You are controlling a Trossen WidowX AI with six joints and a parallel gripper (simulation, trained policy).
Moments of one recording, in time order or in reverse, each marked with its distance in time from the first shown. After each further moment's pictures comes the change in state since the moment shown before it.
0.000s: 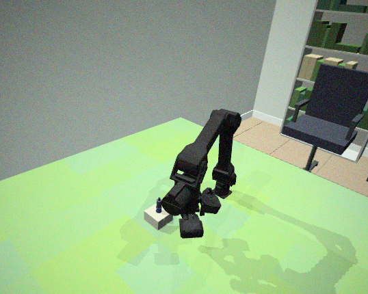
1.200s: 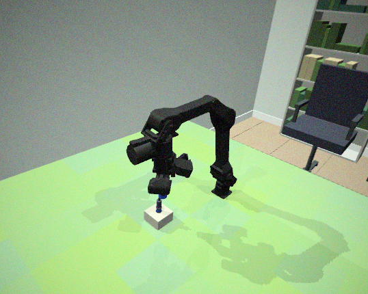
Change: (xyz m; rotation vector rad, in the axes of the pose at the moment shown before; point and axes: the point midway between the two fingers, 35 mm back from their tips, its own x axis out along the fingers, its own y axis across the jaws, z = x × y) arm -0.065 0.097 -0.069 0.186 -0.016 -0.026
